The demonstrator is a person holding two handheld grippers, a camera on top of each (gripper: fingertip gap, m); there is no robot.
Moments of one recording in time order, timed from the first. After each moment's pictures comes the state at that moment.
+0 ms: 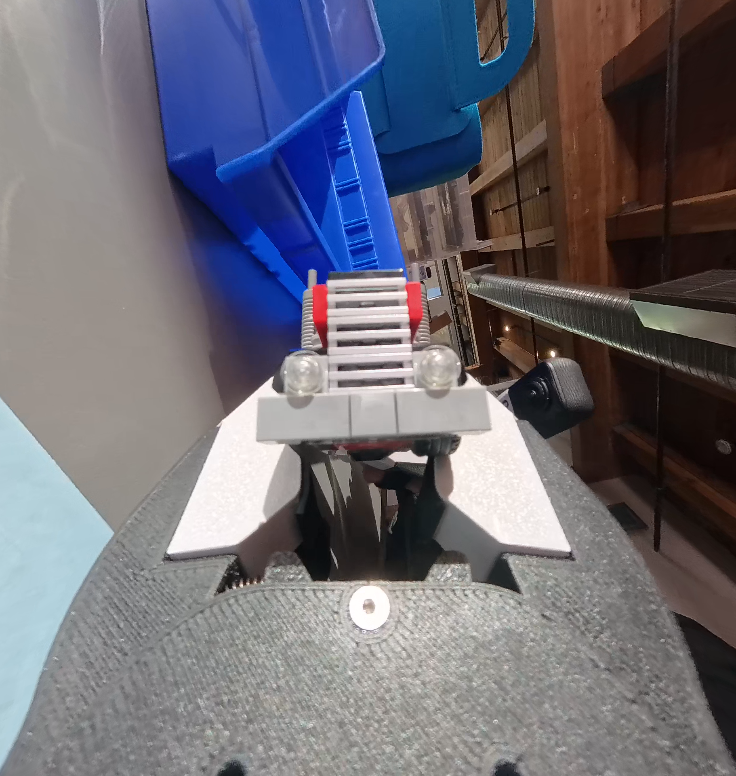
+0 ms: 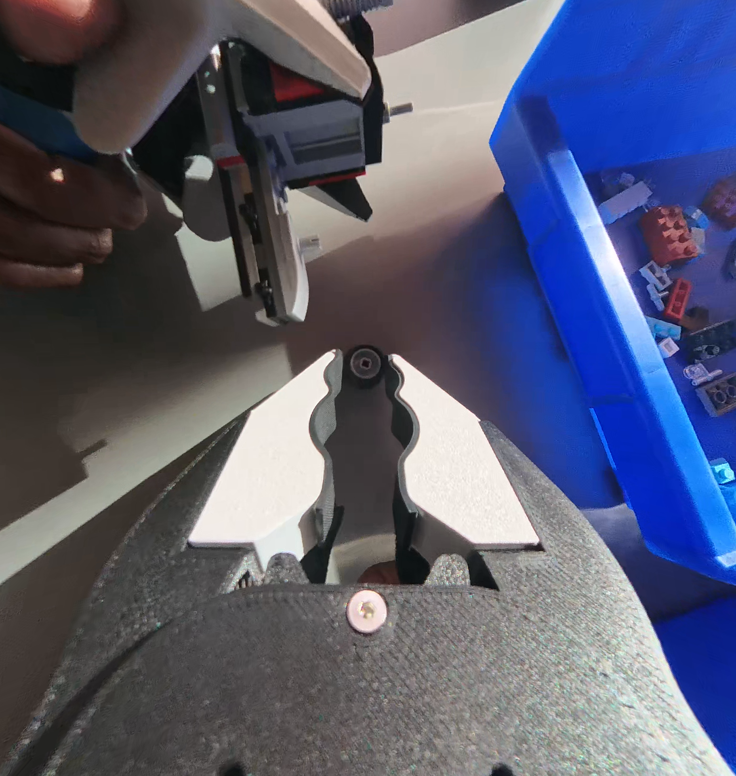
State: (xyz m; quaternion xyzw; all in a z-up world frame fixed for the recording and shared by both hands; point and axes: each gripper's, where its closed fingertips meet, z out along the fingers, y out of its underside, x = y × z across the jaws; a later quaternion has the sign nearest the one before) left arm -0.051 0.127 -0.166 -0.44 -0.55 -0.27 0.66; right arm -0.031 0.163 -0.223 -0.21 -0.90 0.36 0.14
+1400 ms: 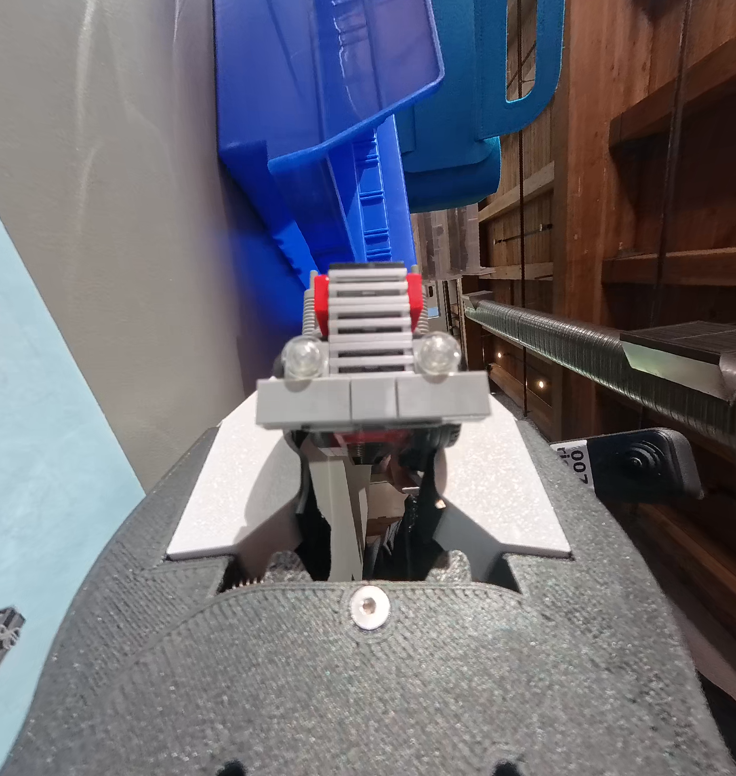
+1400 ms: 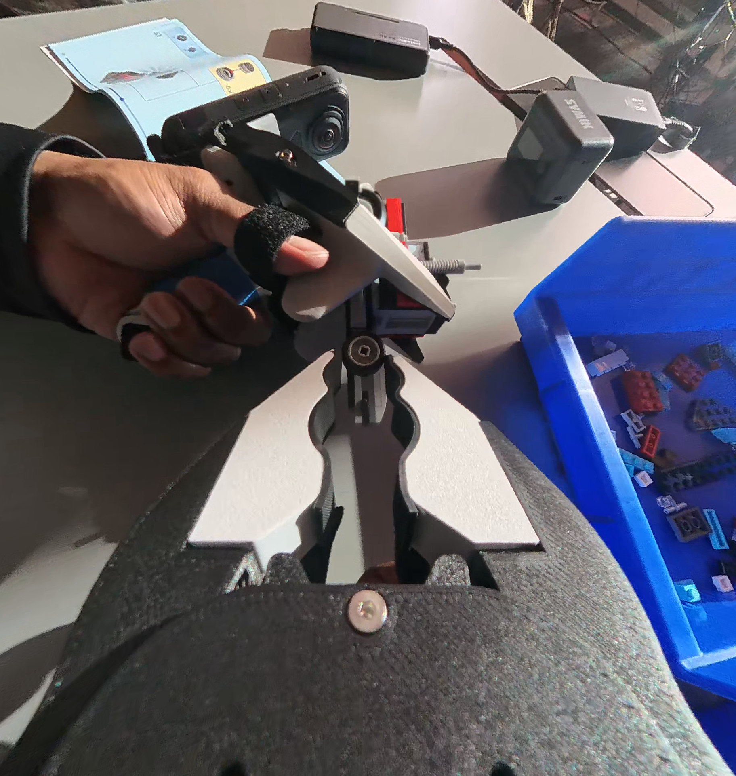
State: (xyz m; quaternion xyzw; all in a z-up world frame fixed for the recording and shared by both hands) left arm -0.053 0.122 -0.177 -0.40 -0.59 -0.29 0.64; right arm -0.007 0.116 -0.164 -0.12 -0.87 0.44 0.15
